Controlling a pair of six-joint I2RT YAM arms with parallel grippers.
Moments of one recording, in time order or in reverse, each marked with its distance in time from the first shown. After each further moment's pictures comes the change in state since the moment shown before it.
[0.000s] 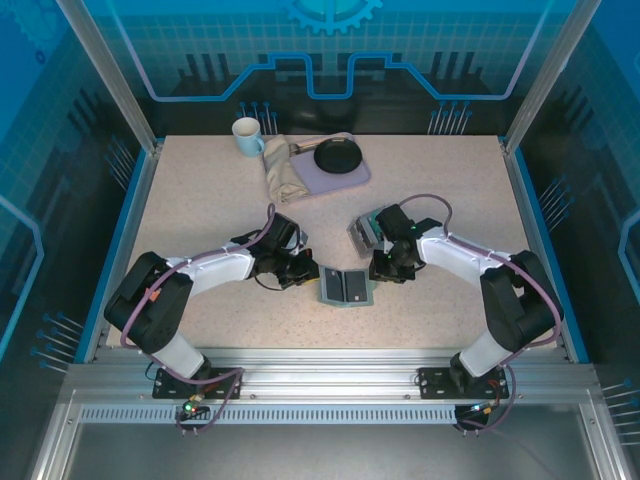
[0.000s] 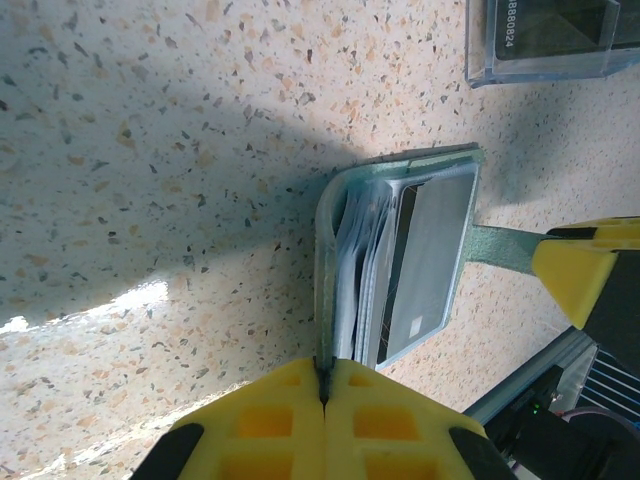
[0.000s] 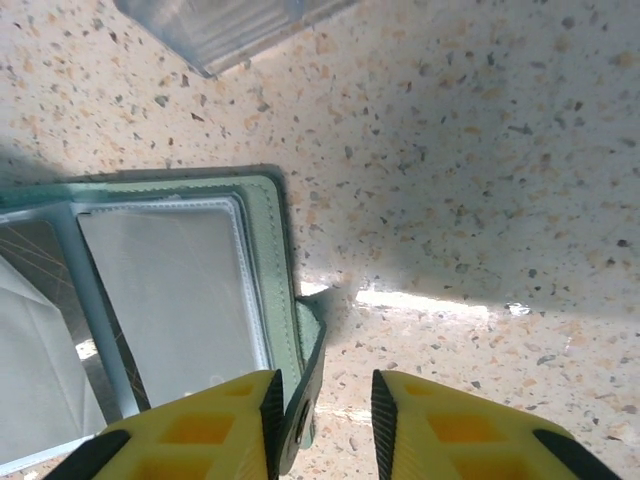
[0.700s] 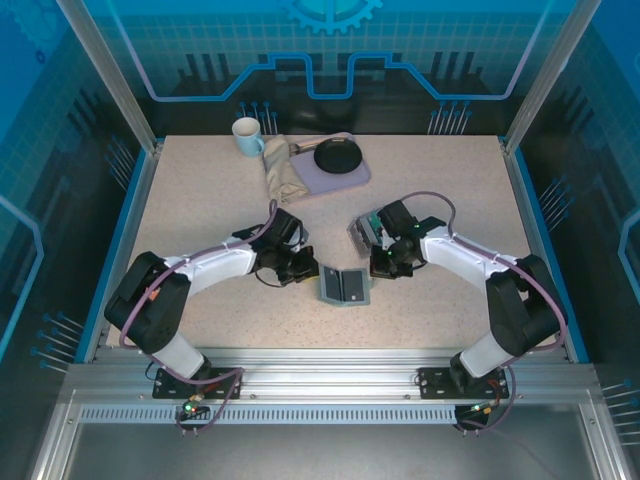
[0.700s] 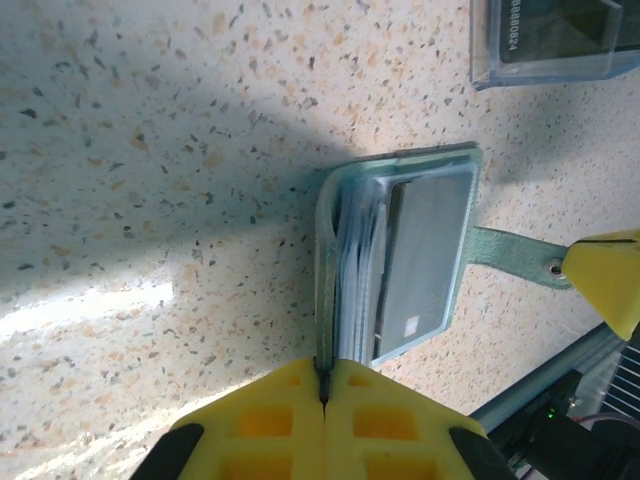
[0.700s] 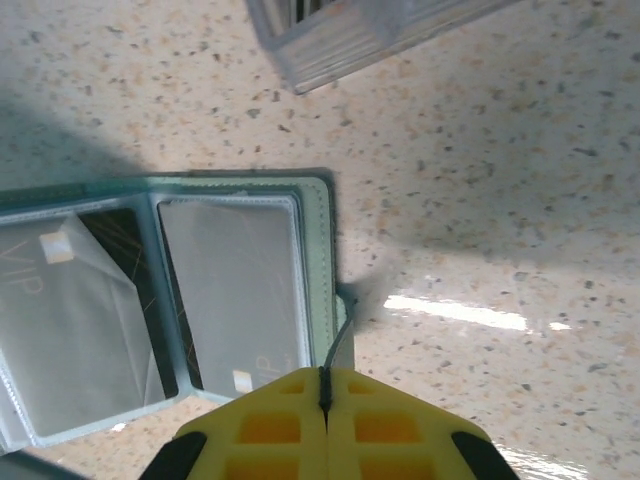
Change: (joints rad) left arm -0.019 0.000 0.100 -0.150 -0.061 0.034; right arm -0.013 -0.032 -0.004 0.040 -0.088 -0.007
